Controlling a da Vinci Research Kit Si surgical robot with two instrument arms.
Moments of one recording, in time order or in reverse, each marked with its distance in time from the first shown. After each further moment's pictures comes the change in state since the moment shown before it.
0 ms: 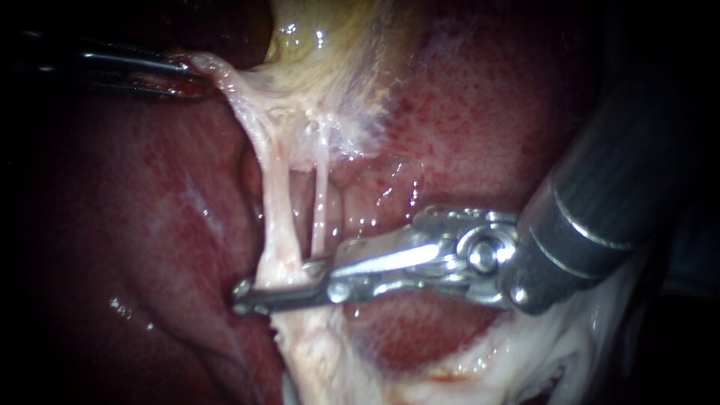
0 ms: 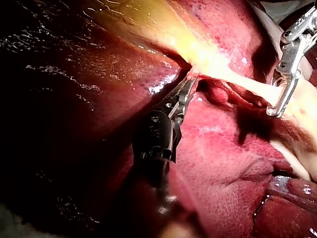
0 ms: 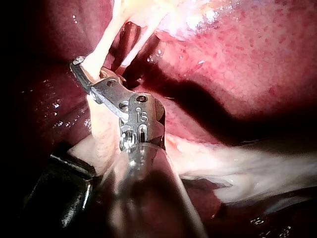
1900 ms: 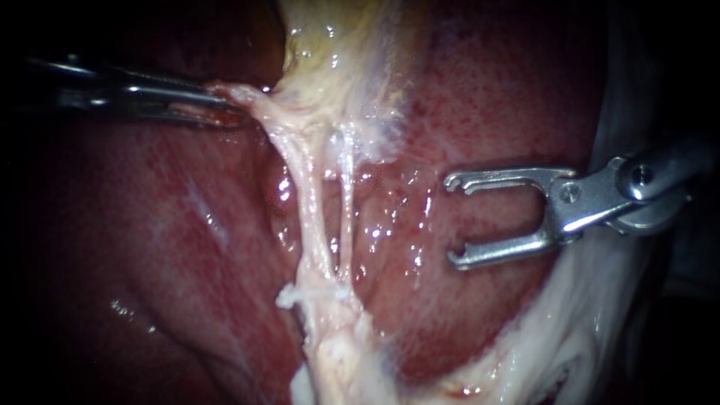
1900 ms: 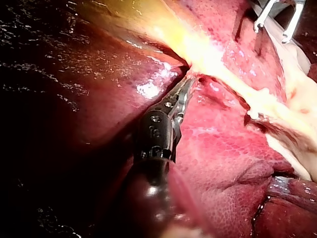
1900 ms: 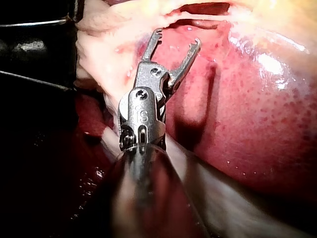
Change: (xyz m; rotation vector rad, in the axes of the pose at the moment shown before) right arm -0.004 -0.002 -0.019 -0.390 -0.030 -0.860; left arm -0.004 0.000 0.008 -0.011 -0.005 0.025
